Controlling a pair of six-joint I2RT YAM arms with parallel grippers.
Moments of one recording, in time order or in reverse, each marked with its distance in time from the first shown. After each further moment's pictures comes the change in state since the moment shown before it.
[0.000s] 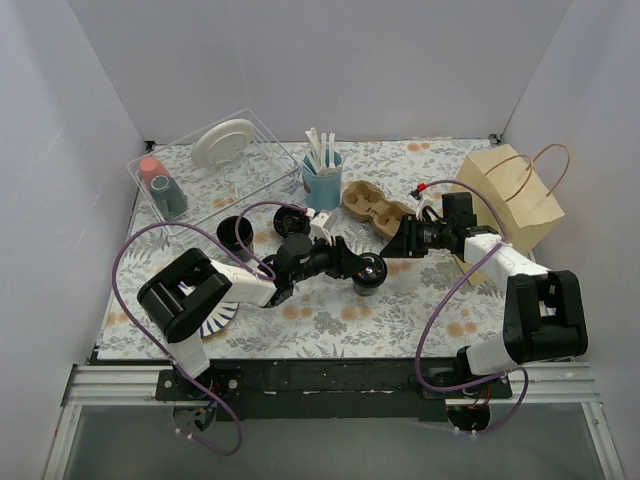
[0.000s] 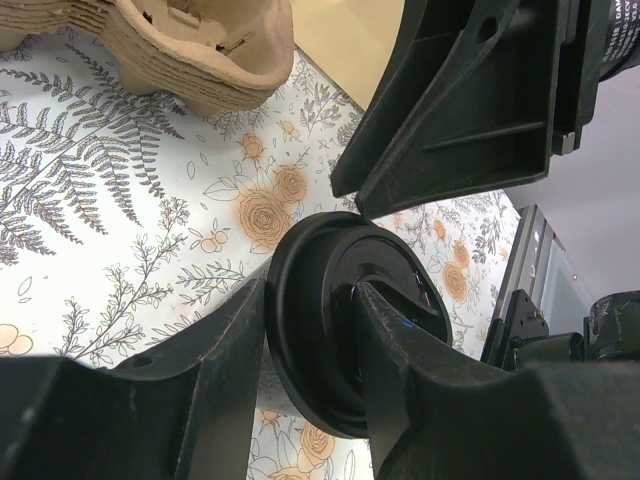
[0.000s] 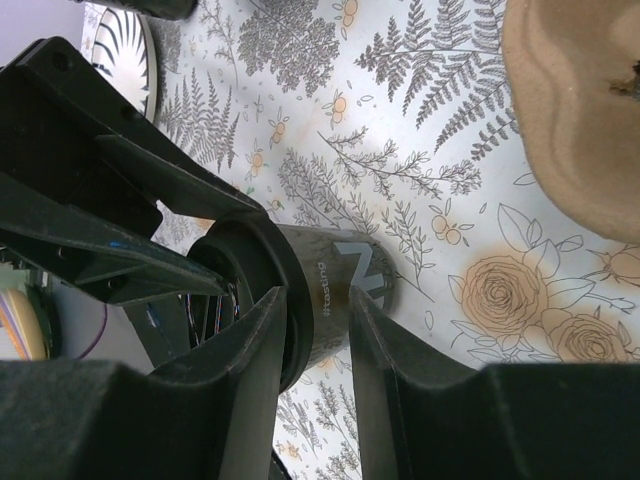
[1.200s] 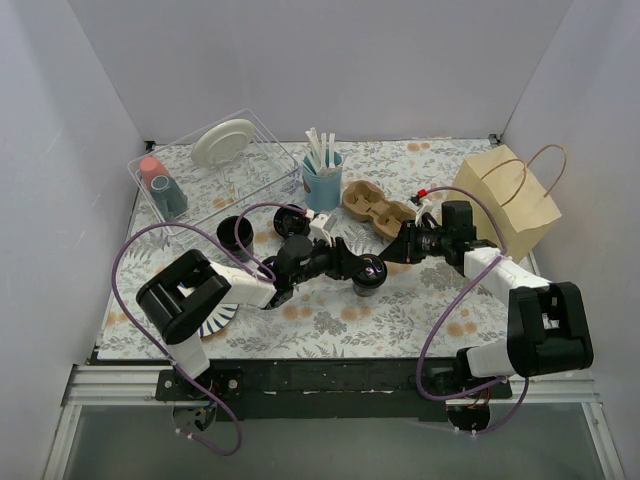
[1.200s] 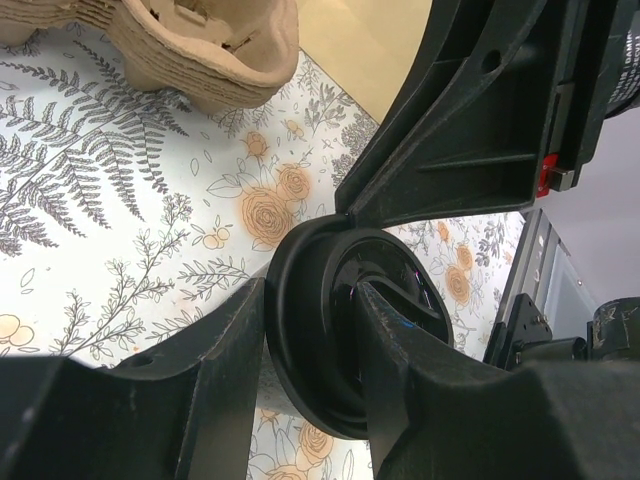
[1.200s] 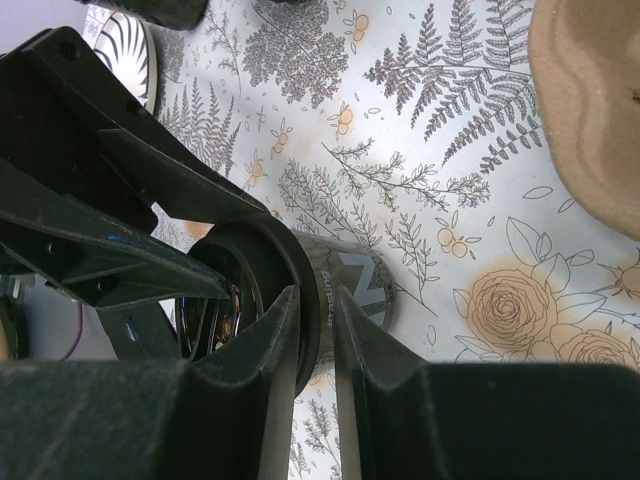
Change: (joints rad) left arm -0.011 -0.010 -0.010 -0.001 -0.031 -0.005; right arm 0.029 -0.069 -0.132 0.179 0.022 0.031
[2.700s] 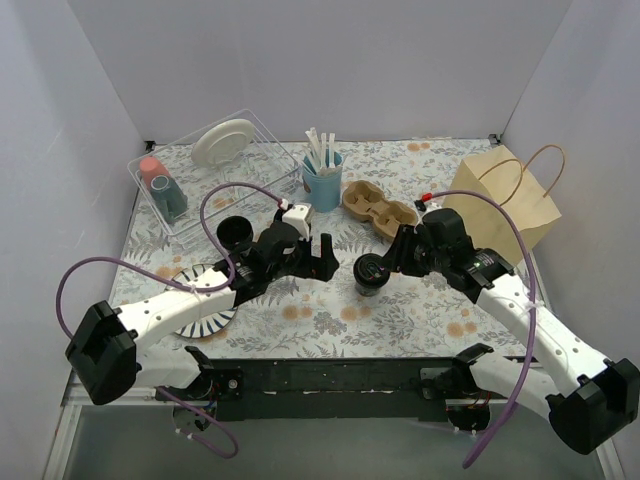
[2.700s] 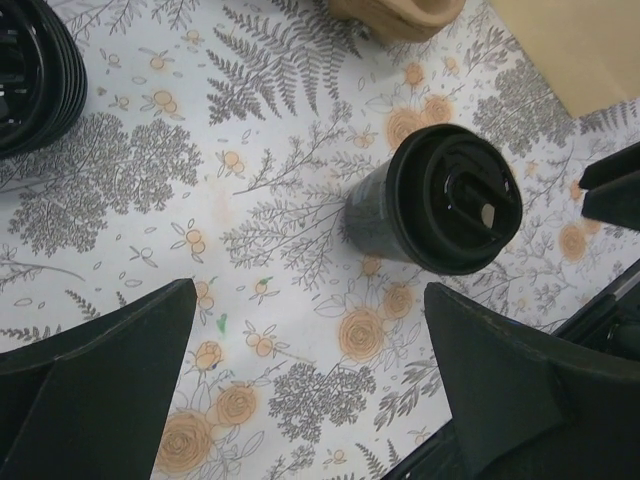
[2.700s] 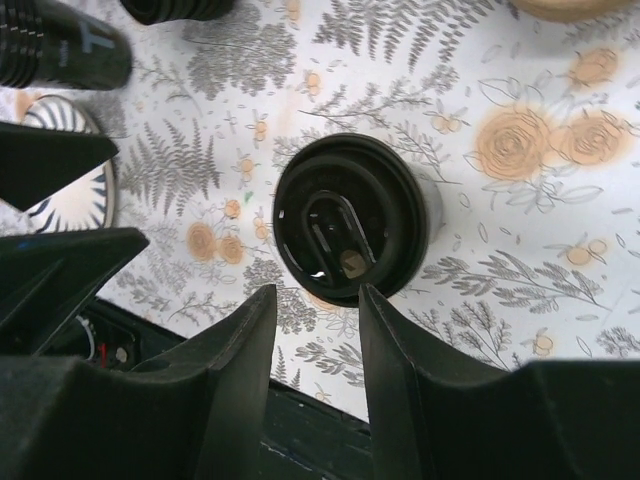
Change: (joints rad) left arm -0.005 -0.477 0.179 -0.941 -0.294 0.111; right arm 0.347 -0.400 0.161 -0.518 0.671 0.384
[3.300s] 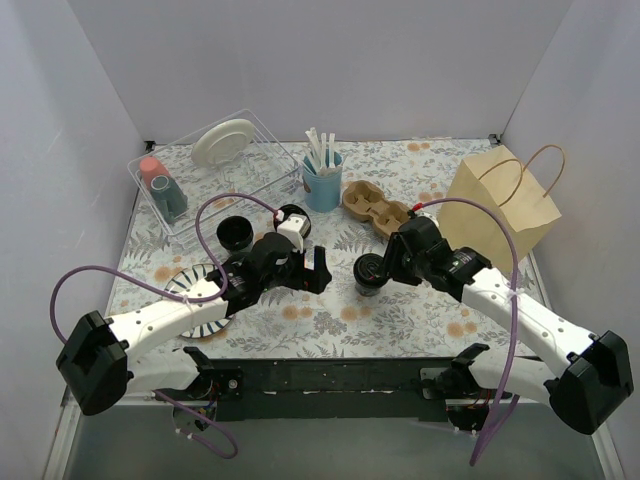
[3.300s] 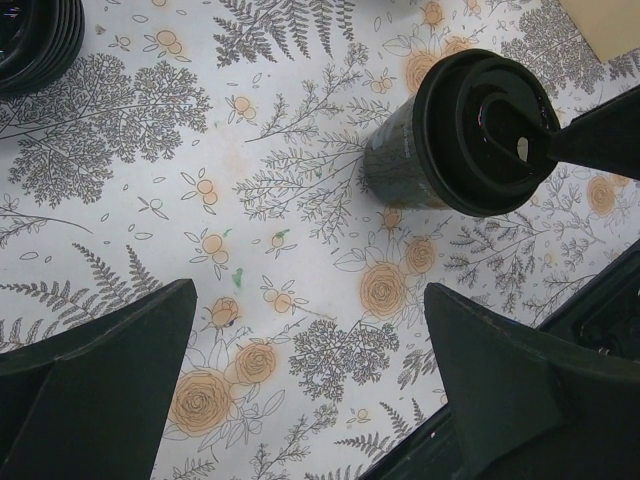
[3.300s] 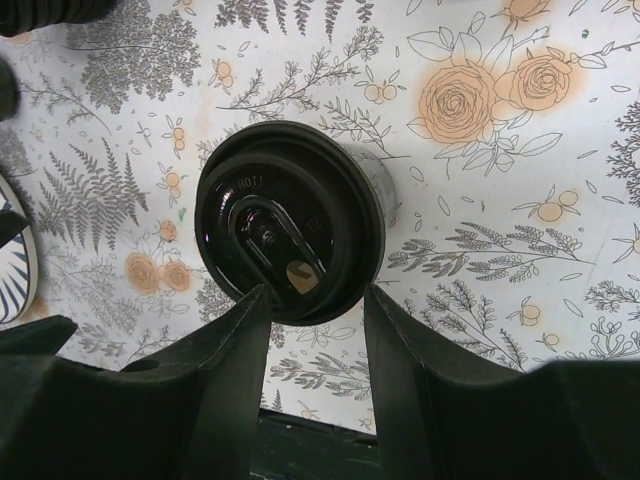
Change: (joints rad) left arm -0.002 -0.090 -0.117 -0.021 0.030 0.032; right arm 0.139 0.084 -0.014 -0.058 0.257 0.166
